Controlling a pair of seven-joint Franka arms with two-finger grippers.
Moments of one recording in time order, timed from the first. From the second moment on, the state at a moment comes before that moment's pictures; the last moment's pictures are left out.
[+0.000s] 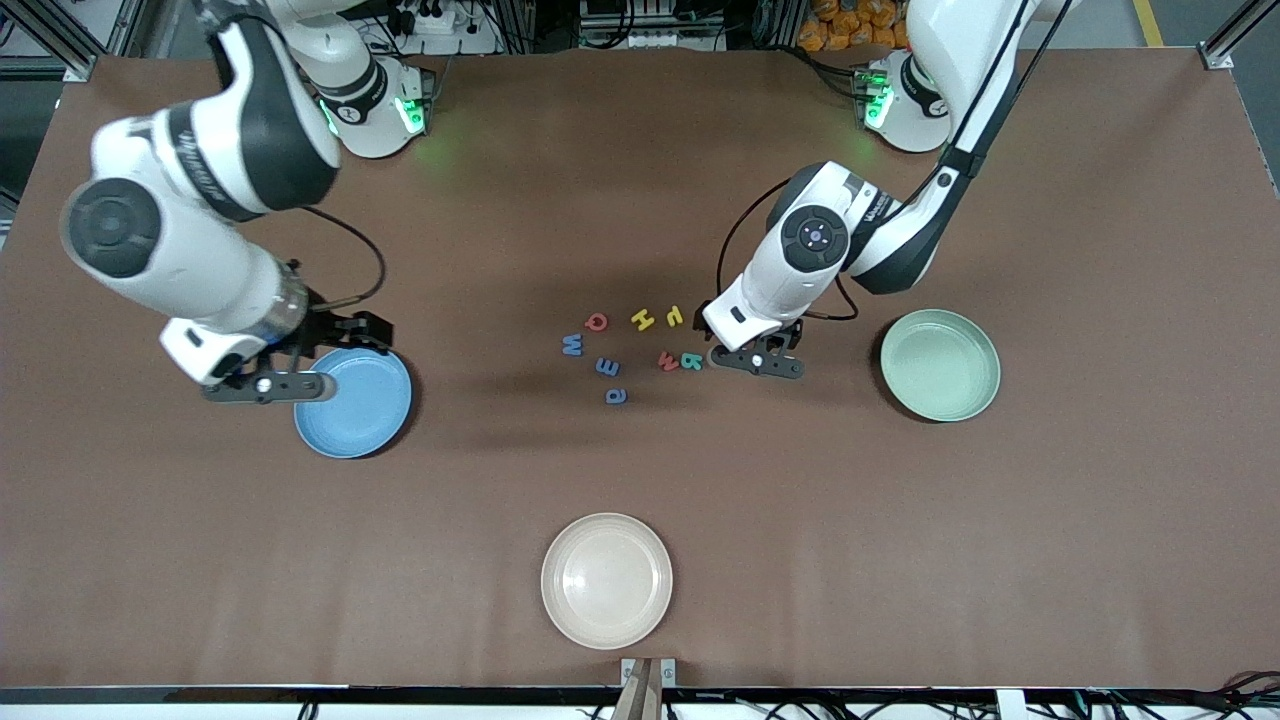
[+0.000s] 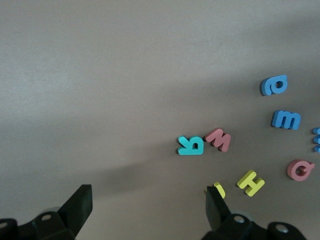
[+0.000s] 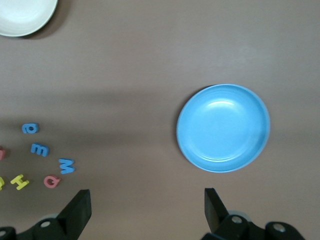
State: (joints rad) left arm -0.41 0.43 -0.24 -1.90 -0.04 2.35 -0.42; right arm 0.29 0.23 0.01 -1.68 0.04 1.84 0.27
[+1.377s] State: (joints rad) left arm -0.44 0.49 -0.26 -1.88 -0.18 2.41 -0.90; right arm 0.42 0.46 0.22 -1.99 0.05 2.45 0.63
